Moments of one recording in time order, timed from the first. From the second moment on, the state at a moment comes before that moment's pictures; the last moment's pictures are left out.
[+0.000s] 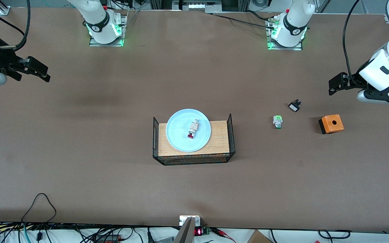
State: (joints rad) left arm -0.01 0.01 -0.05 -1.68 0.01 1.68 0.02; right arm 0.07 -0.05 -0.01 -1.66 0.02 1.62 0.10
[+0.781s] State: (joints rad) left arm -0.01 0.01 -0.06 -1.68 0.01 1.68 0.02; right arm 0.07 -0.03 -0.01 -1.66 -0.01 1.62 0.10
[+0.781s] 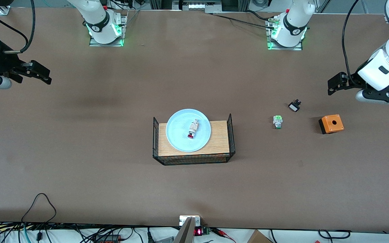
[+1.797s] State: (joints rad) left arm -0.02 0.04 -0.33 -1.56 -0.07 1.68 -0.06; right arm 0.08 0.01 0.00 -1.67 -0.01 1.64 0.06
